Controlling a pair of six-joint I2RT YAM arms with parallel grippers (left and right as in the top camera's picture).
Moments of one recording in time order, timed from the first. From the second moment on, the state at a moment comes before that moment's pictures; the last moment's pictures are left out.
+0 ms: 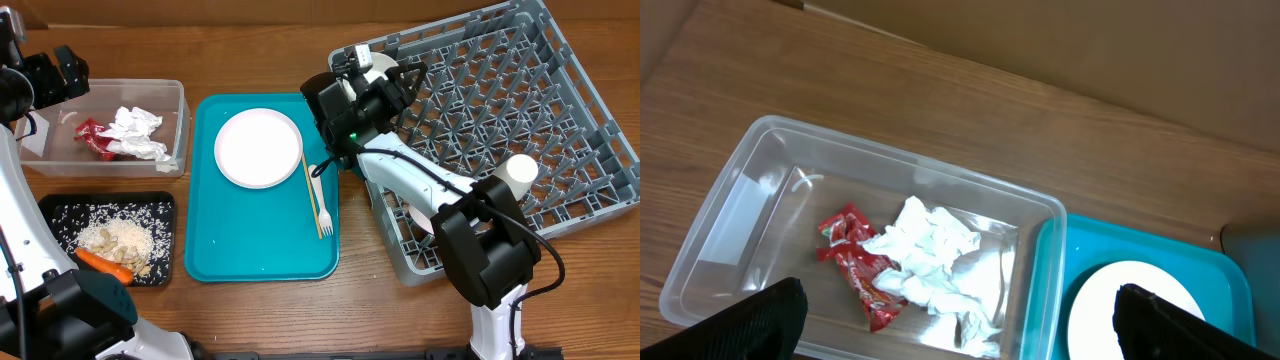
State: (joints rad) left arm 0.52 1.78 1.94 -1.00 0.34 0.08; right arm 0.61 2.08 1.50 -0.12 1.51 -0.50
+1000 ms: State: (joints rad) left arm 0.52 1.78 1.94 -1.00 0.34 0.08; right arm 0.36 1.66 1.50 0.20 1.35 -0.74
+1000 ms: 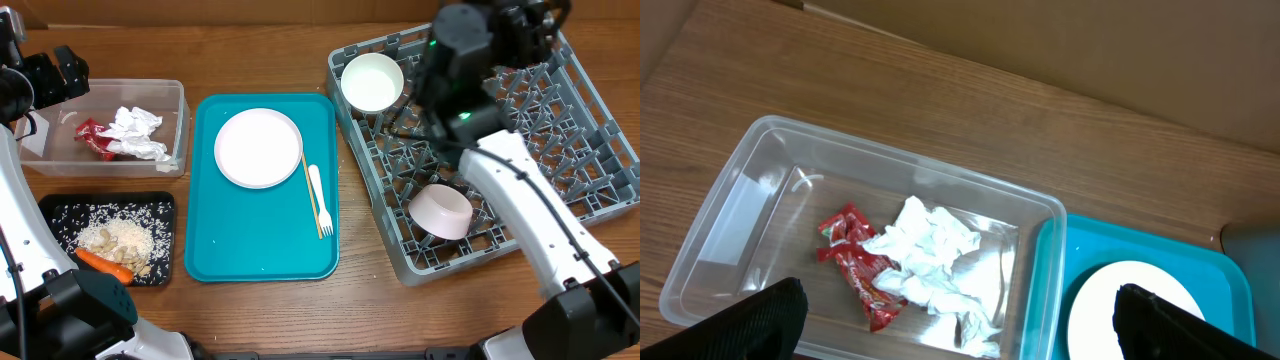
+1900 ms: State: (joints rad) left arm 0.52 1.78 1.94 -1.00 0.34 0.08; right arm 0.33 1.57 1.60 -0.56 1.07 -0.43
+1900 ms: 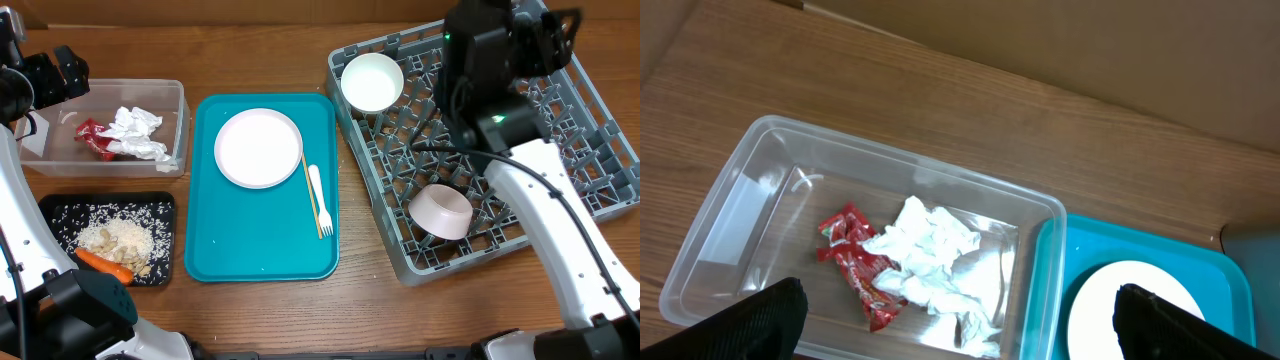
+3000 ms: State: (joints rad) left arm 0.52 1.78 1.94 -1.00 0.34 0.08; right arm 0.50 1.82 1.82 -0.86 0.00 0.28
